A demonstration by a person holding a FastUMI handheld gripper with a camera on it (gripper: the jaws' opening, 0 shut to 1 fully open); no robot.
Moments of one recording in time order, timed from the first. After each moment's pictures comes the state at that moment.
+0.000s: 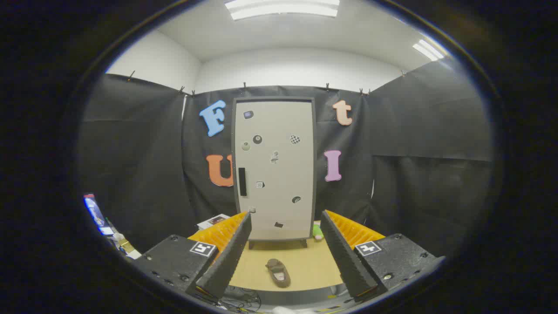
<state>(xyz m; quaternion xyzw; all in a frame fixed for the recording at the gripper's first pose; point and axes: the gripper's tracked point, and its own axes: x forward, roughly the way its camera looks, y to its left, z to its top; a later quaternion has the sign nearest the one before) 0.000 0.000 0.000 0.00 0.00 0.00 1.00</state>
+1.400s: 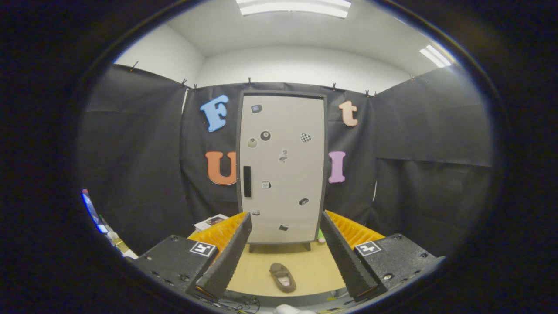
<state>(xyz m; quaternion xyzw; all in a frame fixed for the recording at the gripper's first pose) 0.071 0.056 -0.007 -0.01 0.00 0.00 1.00</state>
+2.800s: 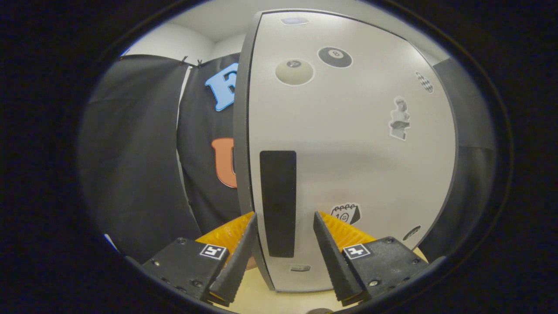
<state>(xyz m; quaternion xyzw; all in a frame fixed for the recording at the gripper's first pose) 0.472 0.185 -0.044 0.00 0.04 0.09 1.00</state>
